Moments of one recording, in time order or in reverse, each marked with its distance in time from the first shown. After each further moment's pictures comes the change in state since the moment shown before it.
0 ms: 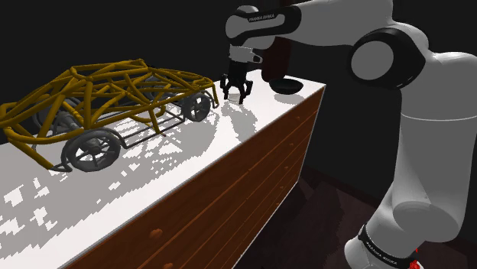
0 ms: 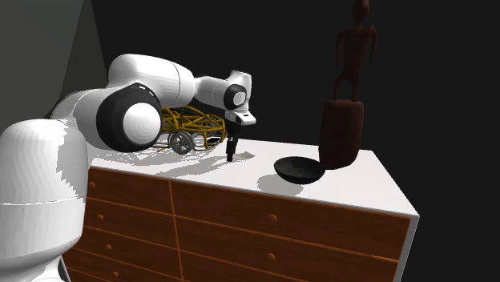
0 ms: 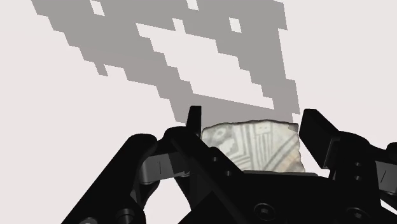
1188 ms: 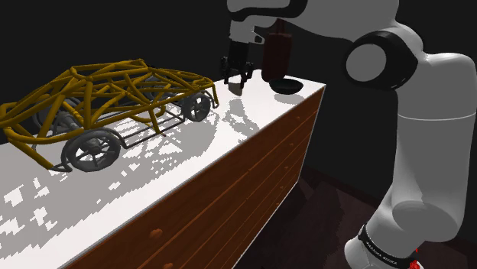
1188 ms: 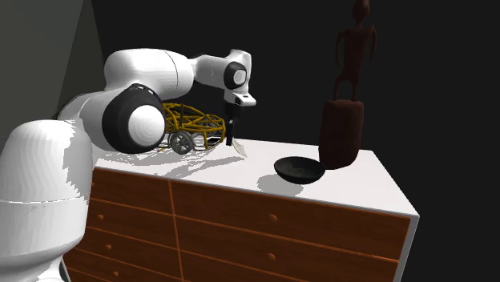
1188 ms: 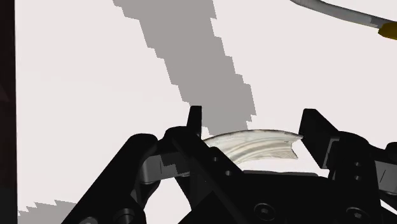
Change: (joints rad) arm -0.012 0.028 -0.001 0.218 0.000 -0.187 0.028
